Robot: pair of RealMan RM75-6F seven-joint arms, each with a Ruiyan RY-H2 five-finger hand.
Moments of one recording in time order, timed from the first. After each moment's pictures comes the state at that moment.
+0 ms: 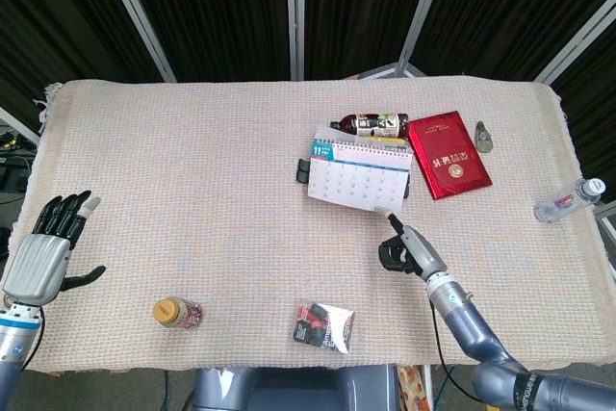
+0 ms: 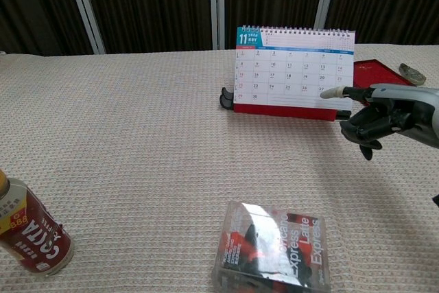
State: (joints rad) left arm -0.21 -1.16 -0.04 -1.60 1.56 1.44 0.03; right arm 0.54 -1.39 0.22 -1.72 -0.97 0.85 0.29
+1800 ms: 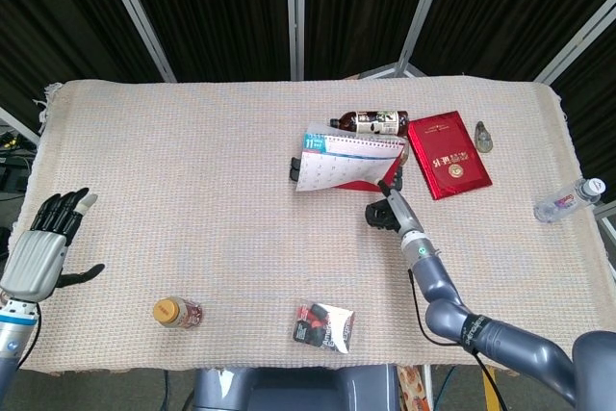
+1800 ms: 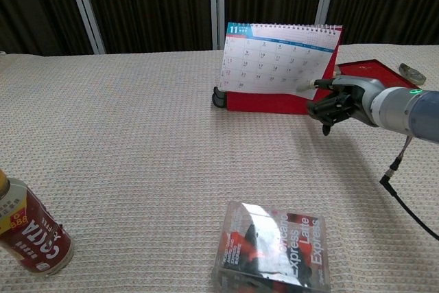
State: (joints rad) left arm -0.22 -1.14 -0.05 -1.60 1.55 1.42 -0.04; right arm 0.72 -1.65 0.39 -1.31 -0.70 0.71 0.25
